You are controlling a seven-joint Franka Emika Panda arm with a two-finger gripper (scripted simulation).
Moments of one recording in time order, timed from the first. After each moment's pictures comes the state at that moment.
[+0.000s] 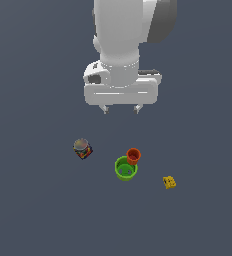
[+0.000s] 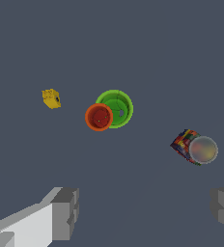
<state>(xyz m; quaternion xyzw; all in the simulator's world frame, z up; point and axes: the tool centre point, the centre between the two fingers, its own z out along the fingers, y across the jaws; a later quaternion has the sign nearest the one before) 0.000 0.017 0.315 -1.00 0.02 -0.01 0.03</state>
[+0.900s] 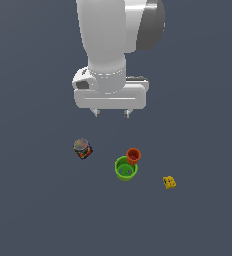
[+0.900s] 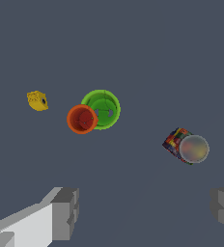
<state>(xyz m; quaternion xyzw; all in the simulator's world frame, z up) 0.003 -0.012 0.301 -1.00 0.04 0.00 0.03</state>
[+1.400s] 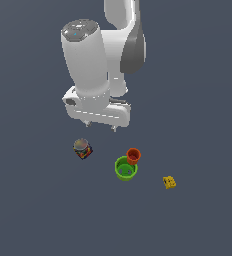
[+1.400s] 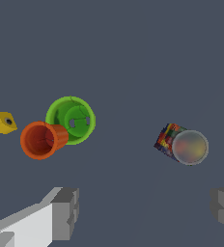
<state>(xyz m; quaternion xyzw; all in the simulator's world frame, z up) 0.010 -0.053 0.247 -0.99 0.13 0.00 0.03</state>
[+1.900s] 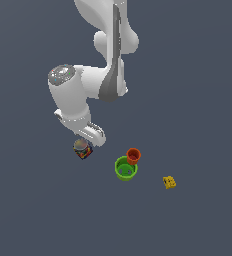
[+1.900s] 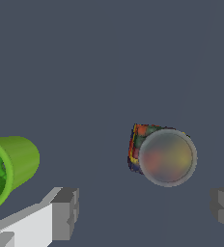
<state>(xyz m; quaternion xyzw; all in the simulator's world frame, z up) -0.001 -0.127 0.154 -0.96 0.29 0.00 0.01</state>
